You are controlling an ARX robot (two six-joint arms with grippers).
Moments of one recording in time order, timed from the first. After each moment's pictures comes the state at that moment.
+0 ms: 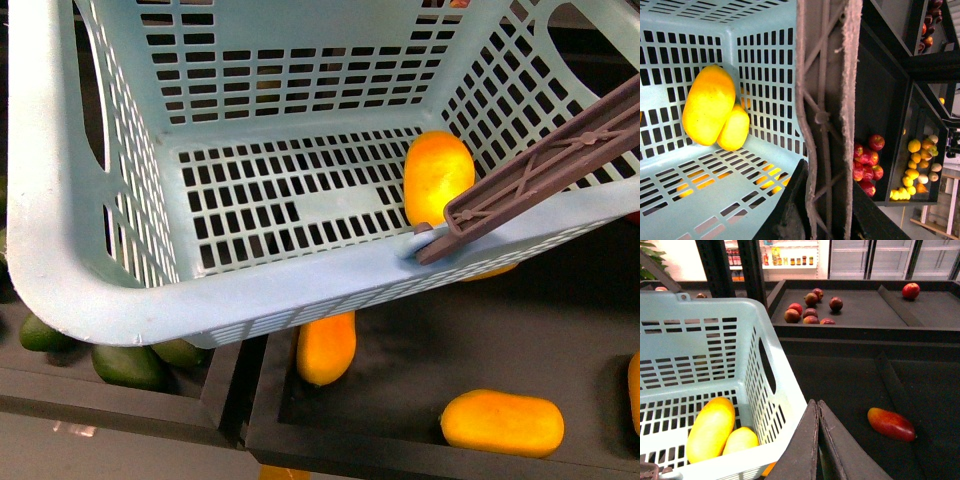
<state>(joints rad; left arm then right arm) -0.68 1.78 1.59 -0.46 0.12 -1.05 0.00 0.70 0.07 0.62 0.00 0.01</state>
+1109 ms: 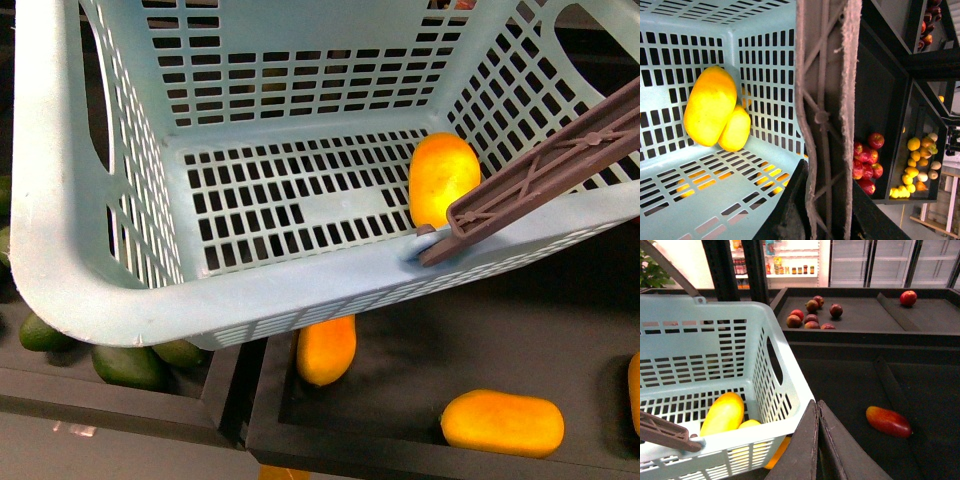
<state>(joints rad) -0.68 1.78 1.59 -0.46 0.13 -1.05 0.00 0.19 0.02 0.19 0.00 0.01</state>
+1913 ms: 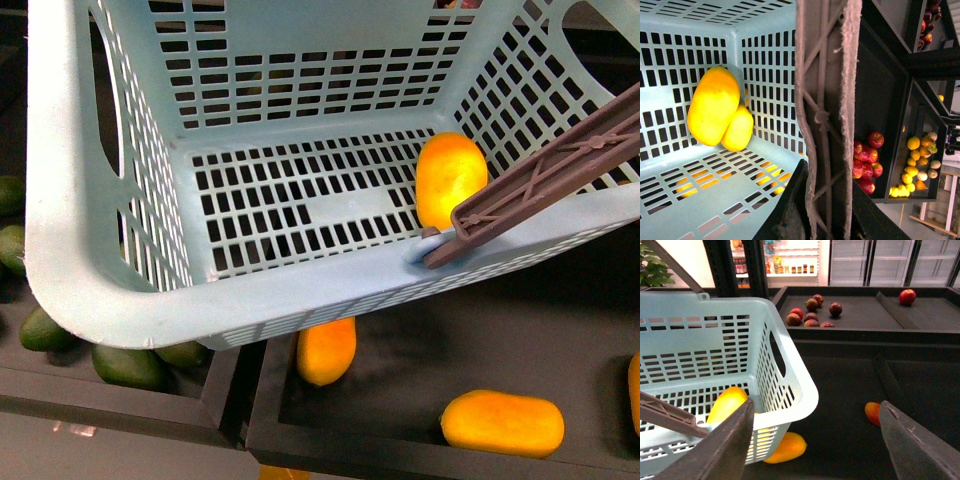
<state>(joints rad) -0.68 1.78 1.59 -0.46 0.13 -1.05 0.00 0.01 0.02 0.00 0.00 0.00</state>
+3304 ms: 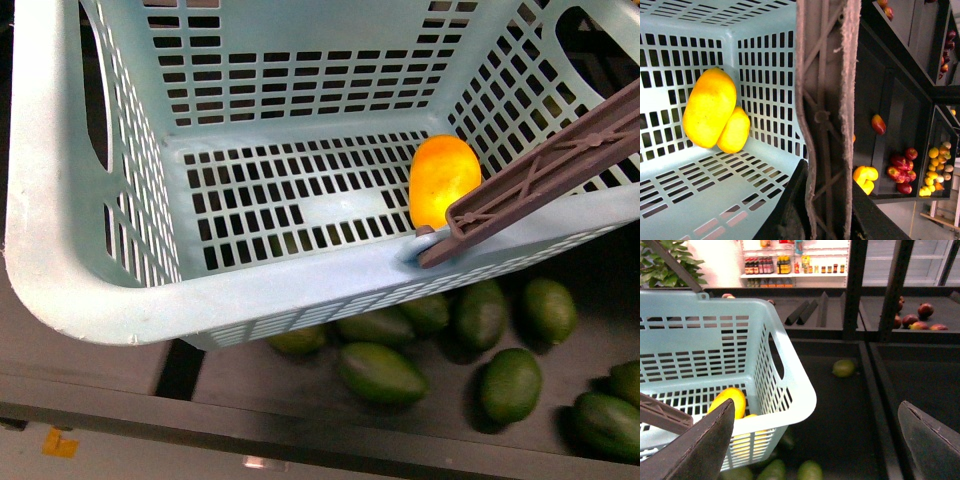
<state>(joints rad) -0.69 1.78 1.59 -0.46 0.13 -1.05 0.00 0.00 0.02 0.00 0.00 0.00</state>
